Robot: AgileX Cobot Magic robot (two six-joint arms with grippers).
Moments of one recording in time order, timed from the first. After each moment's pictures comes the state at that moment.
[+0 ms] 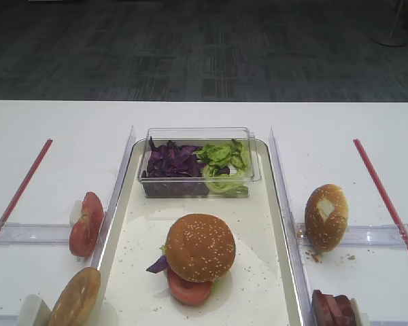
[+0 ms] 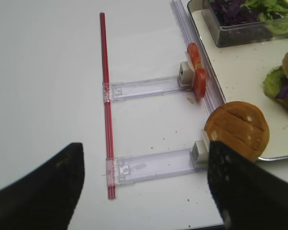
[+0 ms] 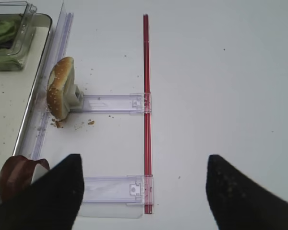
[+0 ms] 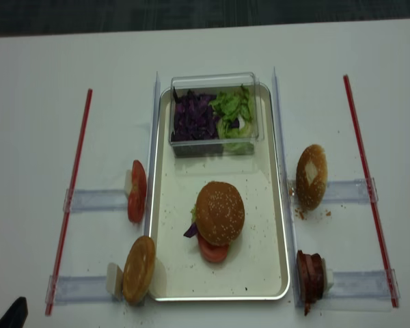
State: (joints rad) left arm -0.06 -0.02 -0.49 -0.01 1.18 -0.01; right arm -0.07 0.10 -0.49 0.09 1.11 -0.07
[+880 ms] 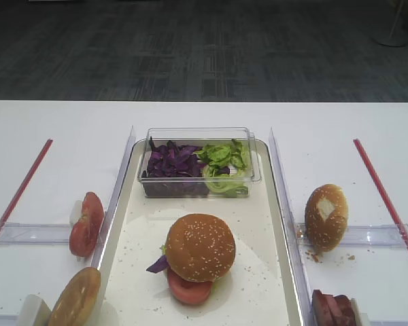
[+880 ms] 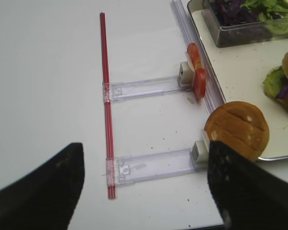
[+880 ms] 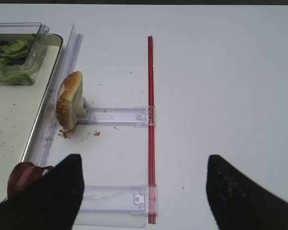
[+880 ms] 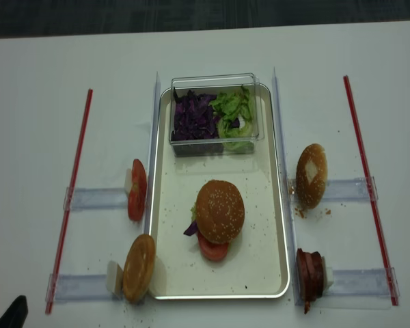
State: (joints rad) left arm -0.06 -0.02 -0.49 -0.01 1.18 -0.01; right arm -0.06 -0.02 -0.48 0.10 1.12 -0.07
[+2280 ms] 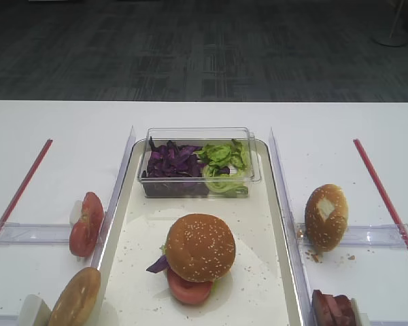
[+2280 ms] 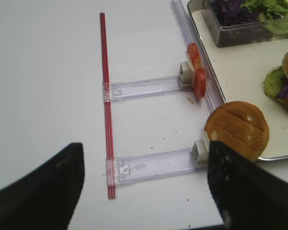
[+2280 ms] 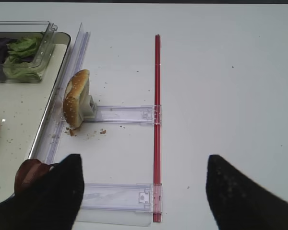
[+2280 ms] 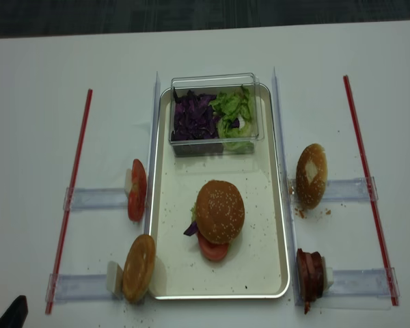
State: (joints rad) left arm -0.06 -0.02 -0.49 0.00 1.18 -0.01; right arm -0.02 -0.02 -0.48 0.10 1.13 -0.05
